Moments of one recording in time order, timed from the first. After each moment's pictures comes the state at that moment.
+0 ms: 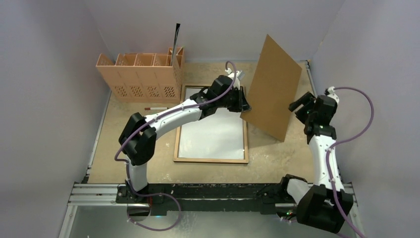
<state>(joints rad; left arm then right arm) -0.83 1.89 1.54 -0.12 0.23 -0.68 -0.33 1.01 0.74 -0.31 -0.07 0.56</state>
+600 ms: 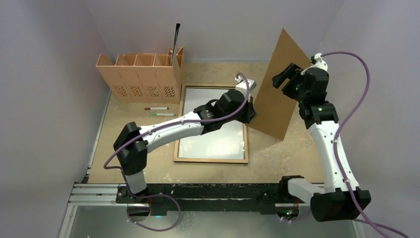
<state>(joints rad) -1.02 1.78 1.51 -0.13 -0.08 -0.52 0.03 1.10 1.20 -0.48 -0.01 0.58</state>
